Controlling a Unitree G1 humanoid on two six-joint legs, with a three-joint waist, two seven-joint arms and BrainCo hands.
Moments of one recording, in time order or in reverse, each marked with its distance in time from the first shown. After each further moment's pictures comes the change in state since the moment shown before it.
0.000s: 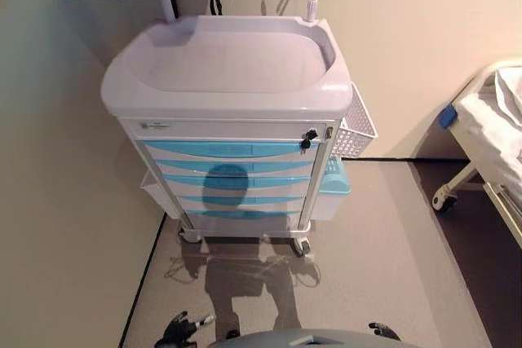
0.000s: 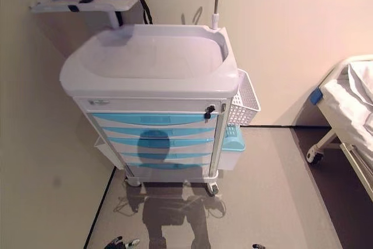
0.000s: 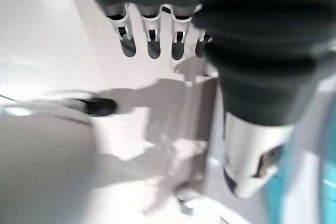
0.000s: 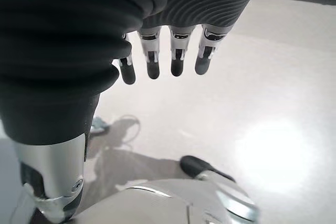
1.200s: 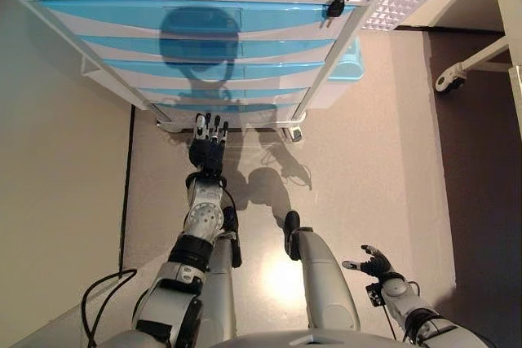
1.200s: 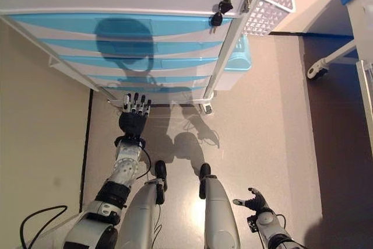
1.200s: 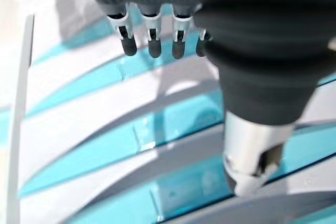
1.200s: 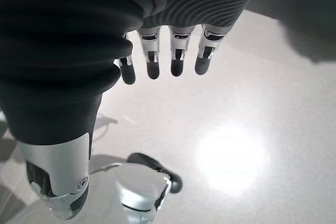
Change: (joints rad) left arm -0.506 -0.097 -0.009 -0.652 -1.010 -0.161 -0.062; right arm -0.212 -0.047 0.018 -0.101 0.046 -0.009 -0.039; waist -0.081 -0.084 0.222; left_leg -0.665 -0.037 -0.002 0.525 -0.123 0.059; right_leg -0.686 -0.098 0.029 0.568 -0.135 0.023
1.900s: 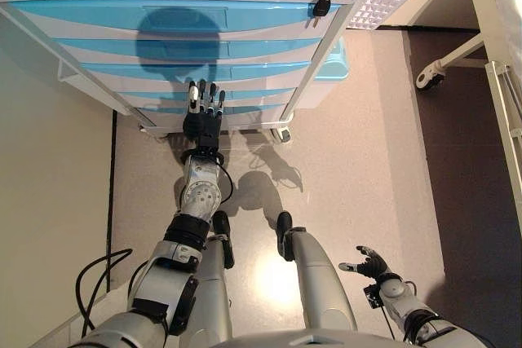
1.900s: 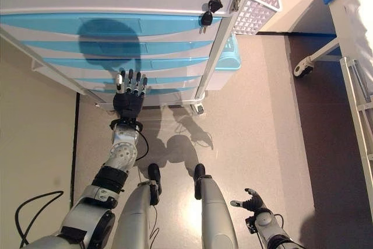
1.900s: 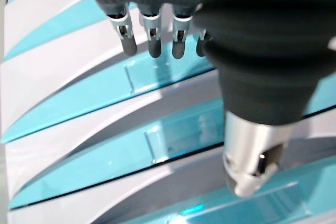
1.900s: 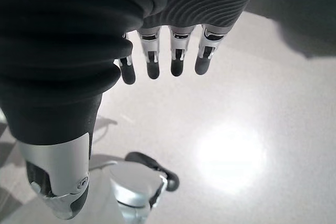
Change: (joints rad) left arm -0.115 0.061 -0.036 -0.001 -0.019 -0.028 -0.029; right arm 0.007 0.001 0.044 0.005 0.000 -0.010 0.027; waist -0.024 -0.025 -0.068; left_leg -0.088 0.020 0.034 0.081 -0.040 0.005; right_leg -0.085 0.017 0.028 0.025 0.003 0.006
